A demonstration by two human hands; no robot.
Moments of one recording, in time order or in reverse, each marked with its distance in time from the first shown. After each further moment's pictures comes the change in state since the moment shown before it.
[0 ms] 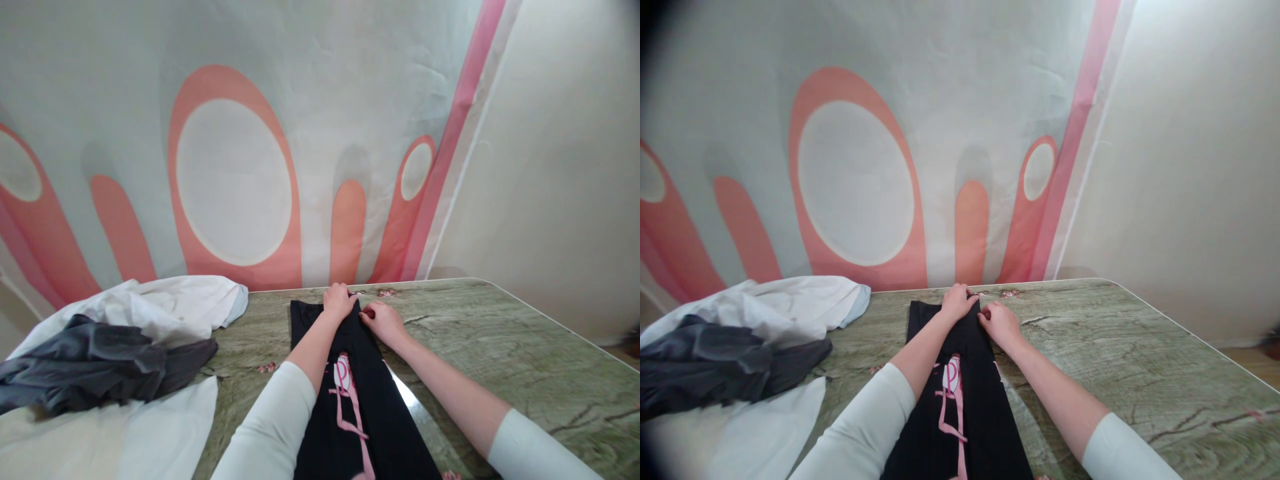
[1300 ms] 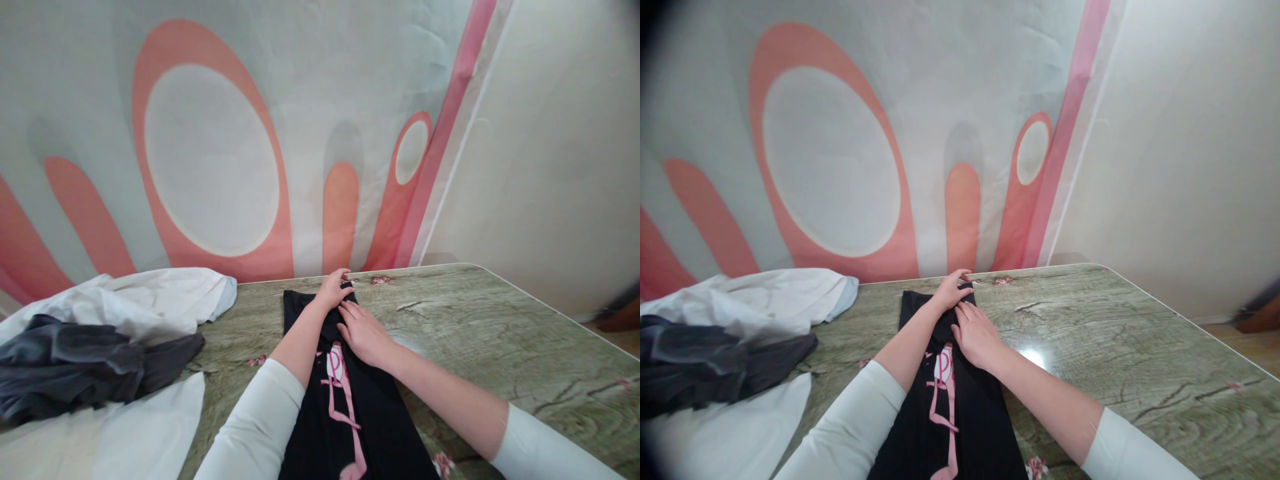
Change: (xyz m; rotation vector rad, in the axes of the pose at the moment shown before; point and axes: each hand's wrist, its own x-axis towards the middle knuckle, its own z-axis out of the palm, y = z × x) left_hand 0.016 -0.020 0.021 -0.538 -0.028 0.310; right_hand -0.042 -0.042 0.001 0.029 -0.067 -0.345
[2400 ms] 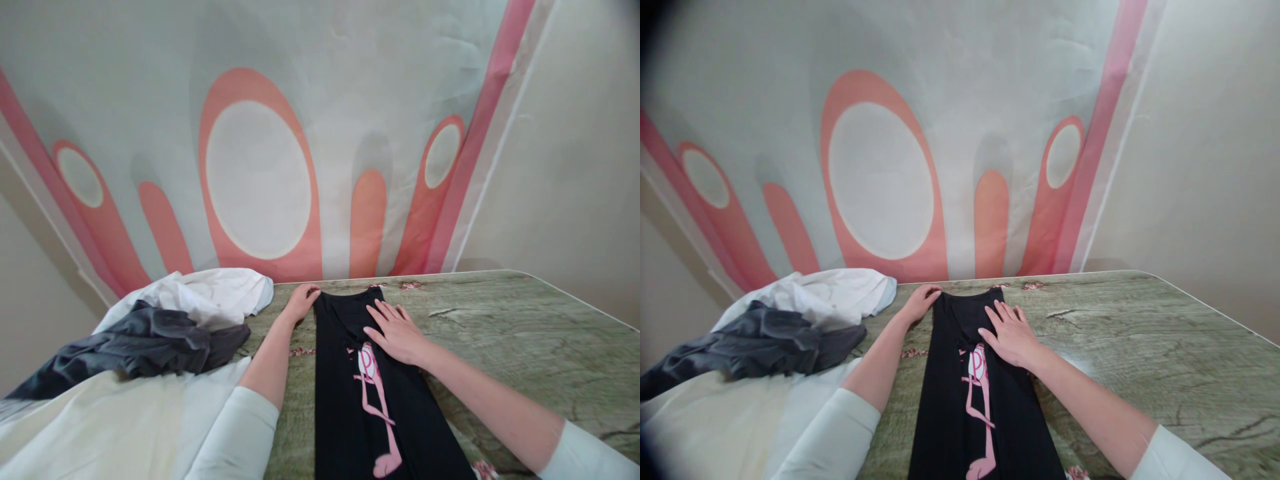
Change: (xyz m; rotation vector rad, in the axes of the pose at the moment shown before) left_hand -0.094 -0.051 -0.127 0.324 0.094 -0.133; right_hand -0.006 0.005 -0.004 -0.126 -0.201 0.093
